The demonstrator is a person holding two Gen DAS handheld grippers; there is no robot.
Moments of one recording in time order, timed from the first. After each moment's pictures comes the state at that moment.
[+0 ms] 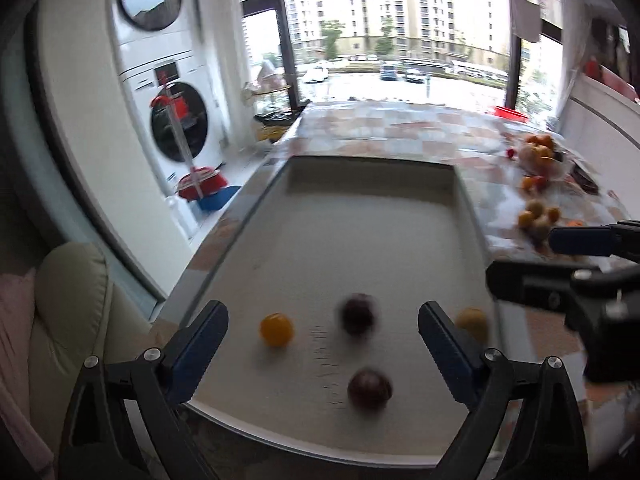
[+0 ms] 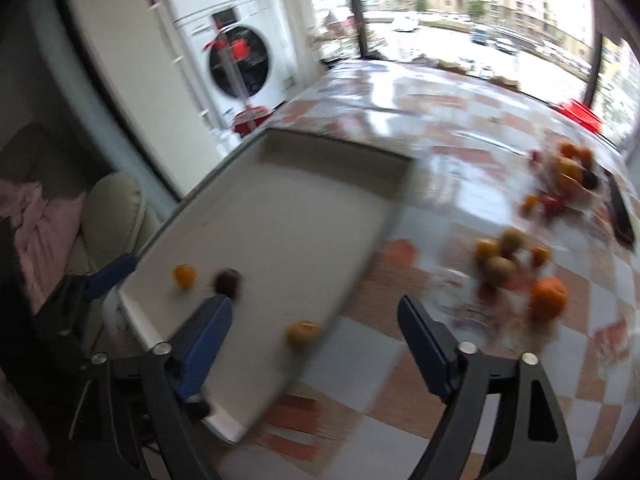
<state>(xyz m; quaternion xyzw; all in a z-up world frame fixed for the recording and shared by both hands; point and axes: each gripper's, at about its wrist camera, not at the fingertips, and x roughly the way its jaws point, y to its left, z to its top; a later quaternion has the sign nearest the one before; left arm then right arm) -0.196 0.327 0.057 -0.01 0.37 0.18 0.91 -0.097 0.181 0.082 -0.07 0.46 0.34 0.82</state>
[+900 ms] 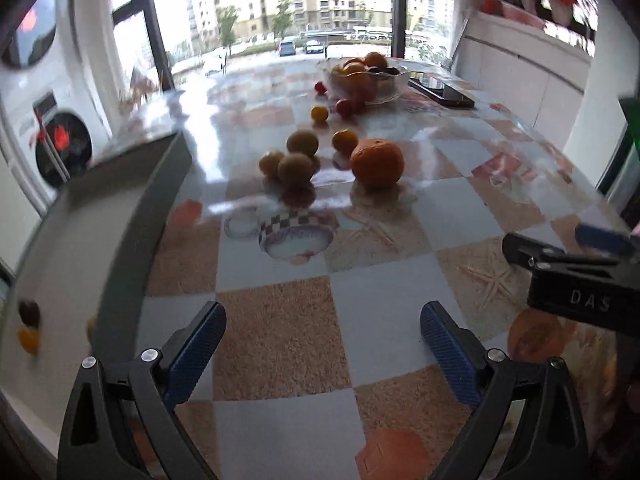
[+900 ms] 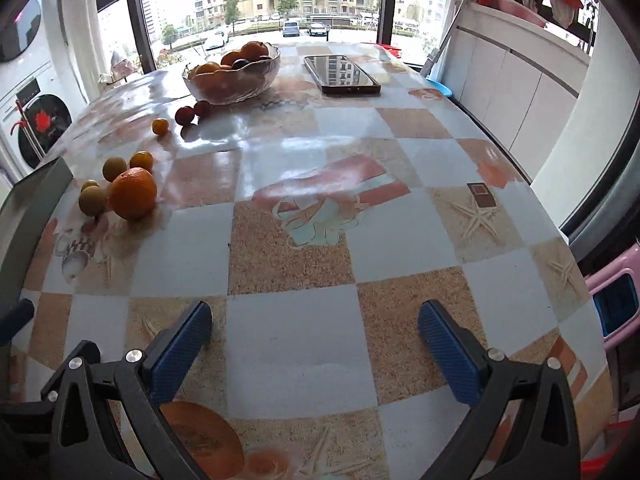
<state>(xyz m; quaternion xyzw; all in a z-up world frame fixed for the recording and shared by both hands) -0.137 0.157 0.005 0.01 0.43 0.00 0.90 -0.067 -0.060 0.004 -0.01 0.46 0.02 0.89</state>
